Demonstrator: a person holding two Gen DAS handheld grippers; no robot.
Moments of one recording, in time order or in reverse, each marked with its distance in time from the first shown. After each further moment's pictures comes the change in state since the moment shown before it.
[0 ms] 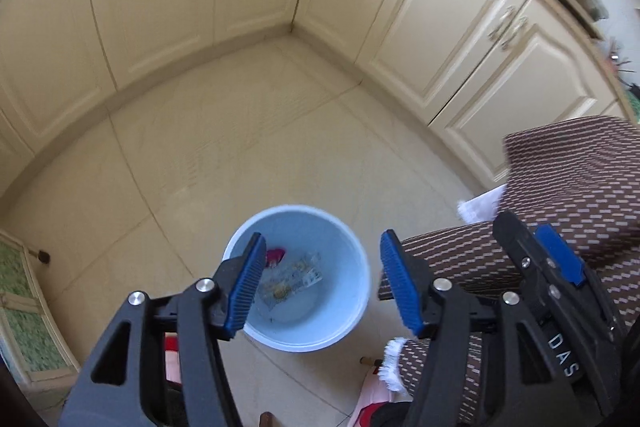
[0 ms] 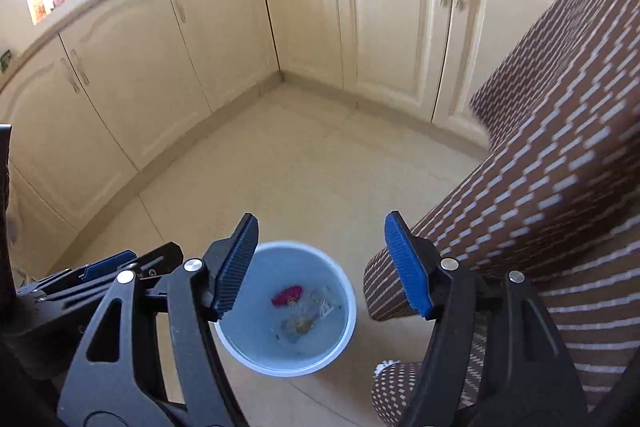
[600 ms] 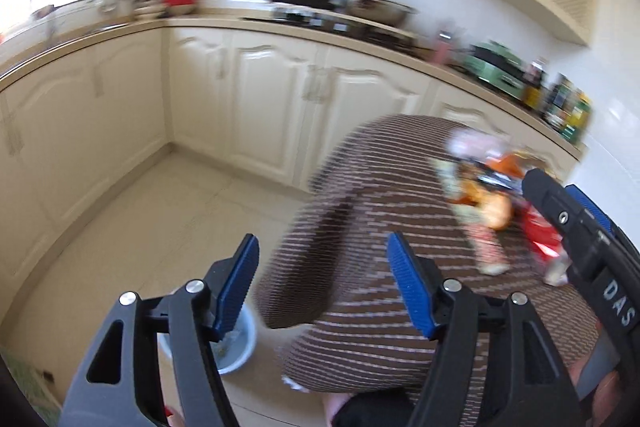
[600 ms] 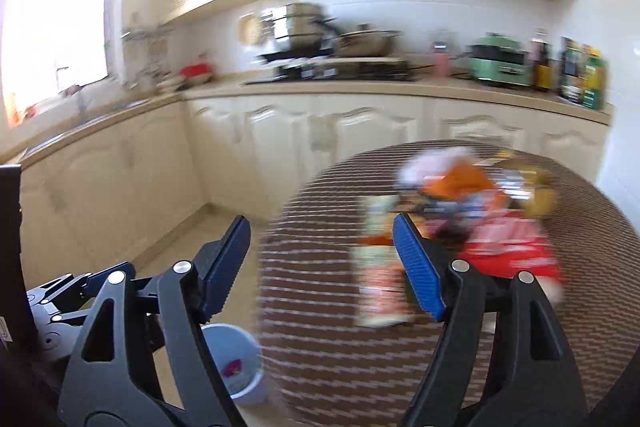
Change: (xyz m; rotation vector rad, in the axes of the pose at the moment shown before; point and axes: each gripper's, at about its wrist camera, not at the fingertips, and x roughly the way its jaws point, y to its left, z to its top) left arm -0.208 -0.203 -0.067 0.412 -0.259 -0.285; right arm -0.306 -0.141 -0.003 0.184 -0.393 -0.294
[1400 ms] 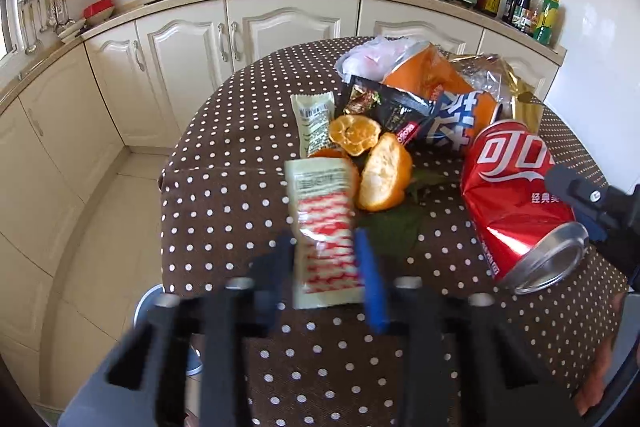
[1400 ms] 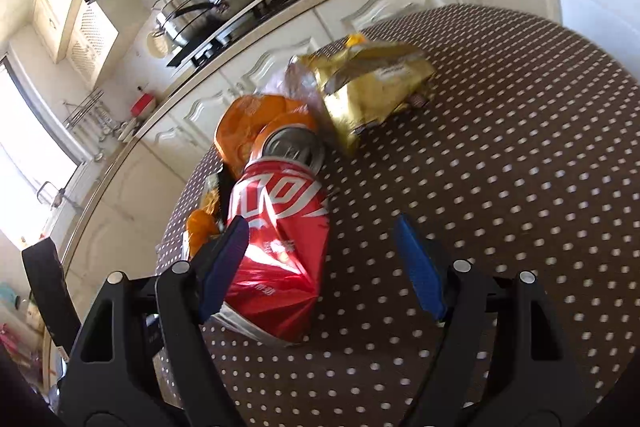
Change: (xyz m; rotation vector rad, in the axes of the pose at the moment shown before) left arm 0.093 -0.129 -0.006 0.216 0.207 -0.023; right arm 0.042 -0.189 -0.041 0.482 0.293 0.108
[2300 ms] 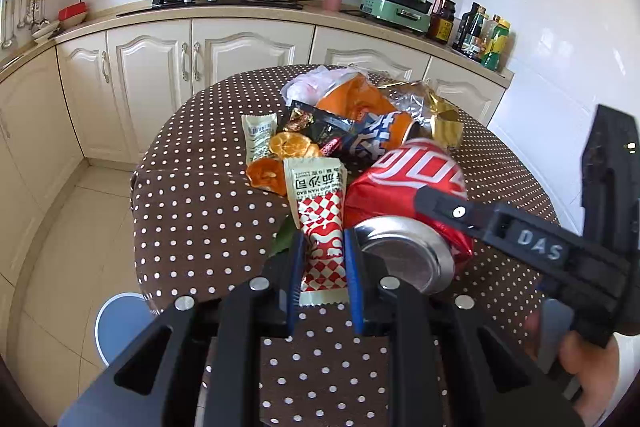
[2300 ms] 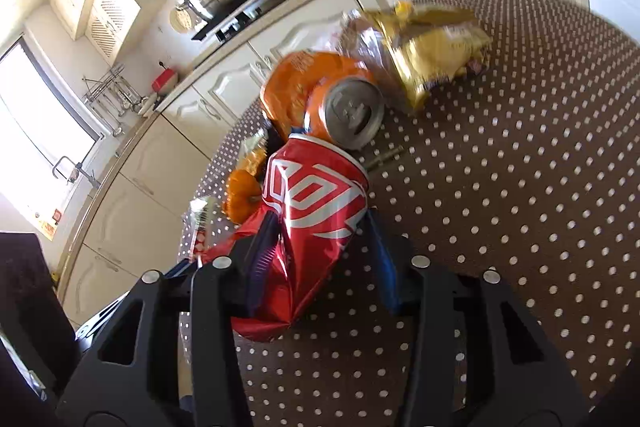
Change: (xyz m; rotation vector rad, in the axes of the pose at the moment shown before) left arm -0.042 -0.014 -0.020 -0.004 -0.094 -0.176; right arm 0.007 0.034 -0.013 -0.070 0.030 0.059
